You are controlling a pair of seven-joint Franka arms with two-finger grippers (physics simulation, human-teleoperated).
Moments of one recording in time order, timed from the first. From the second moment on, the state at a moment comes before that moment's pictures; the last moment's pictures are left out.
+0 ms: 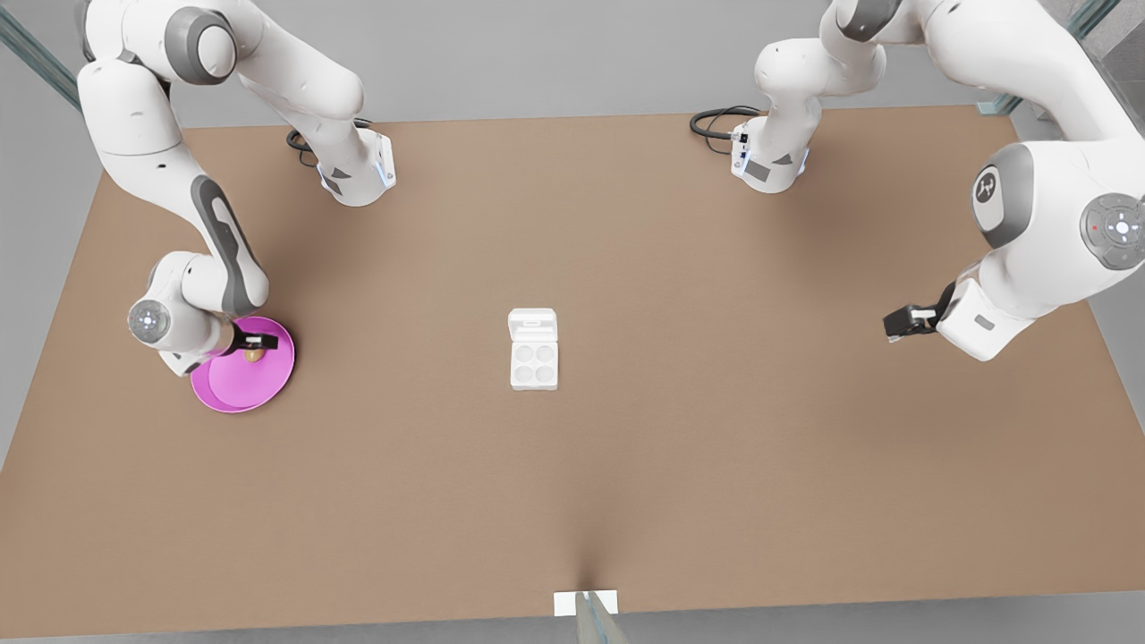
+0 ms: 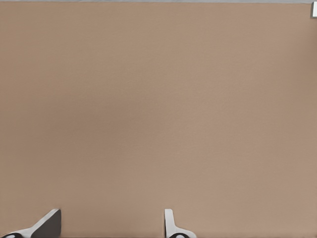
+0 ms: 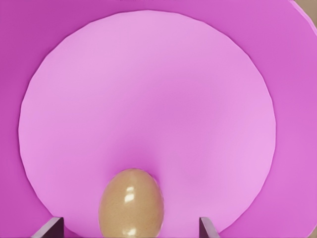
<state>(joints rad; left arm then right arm) 0.00 0.30 -0.05 -1.28 0.05 1.49 -0.08 -0.40 0.38 0.05 -2.27 -0.19 2.43 -0.14</state>
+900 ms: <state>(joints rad) -0.01 0.29 -0.06 -1.28 0.05 1.43 -0.08 -0.40 0.40 0.05 -2.24 -0.19 2.43 -0.16</state>
